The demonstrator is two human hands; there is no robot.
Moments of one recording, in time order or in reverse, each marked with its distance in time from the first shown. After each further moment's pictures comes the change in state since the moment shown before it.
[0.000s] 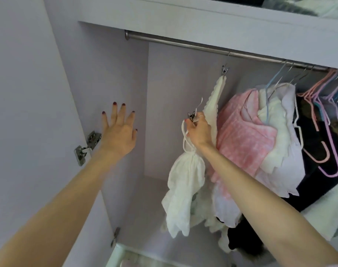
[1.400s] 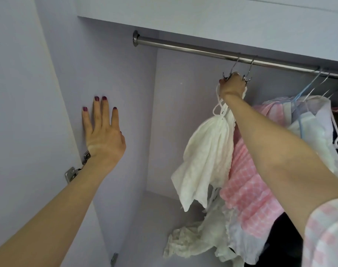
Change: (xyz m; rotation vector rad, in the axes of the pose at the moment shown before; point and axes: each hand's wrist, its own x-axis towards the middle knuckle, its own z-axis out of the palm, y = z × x) left_hand 0.050 -0.035 0.028 0.409 0.149 -0.273; right_hand 0.180 -0.049 -0.022 -0.340 0.348 0.060
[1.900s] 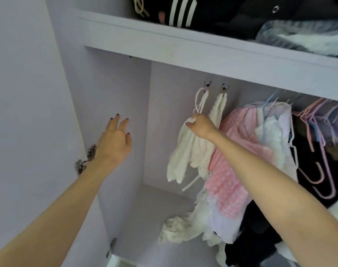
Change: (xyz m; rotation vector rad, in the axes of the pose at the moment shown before) left_hand -0.039 -0.002 -0.066 -0.715 -0.180 0.087; right_hand -0.103 0.024 -0.041 -0.249 -0.656 -0.224
